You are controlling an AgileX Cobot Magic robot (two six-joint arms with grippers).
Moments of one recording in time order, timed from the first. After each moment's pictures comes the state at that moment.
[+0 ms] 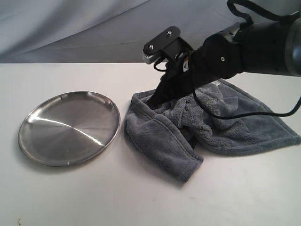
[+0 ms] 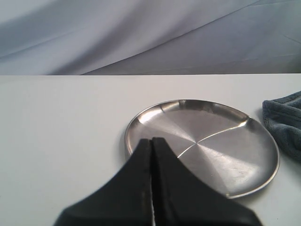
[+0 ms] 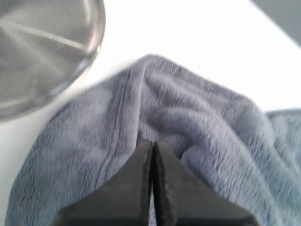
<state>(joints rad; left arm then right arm) -0.05 0.00 0.00 0.01 0.29 -0.02 0.57 1.81 -1.26 -0.08 0.38 -0.18</state>
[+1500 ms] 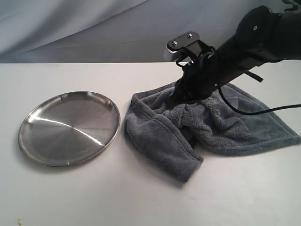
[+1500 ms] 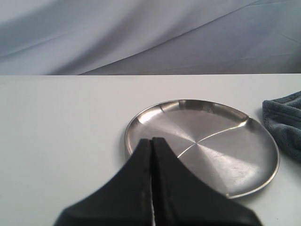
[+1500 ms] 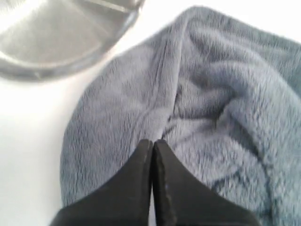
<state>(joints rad) -0.05 0.00 0.00 0.01 0.29 -0.02 0.40 1.81 -1.27 0.53 0.64 -0.75</state>
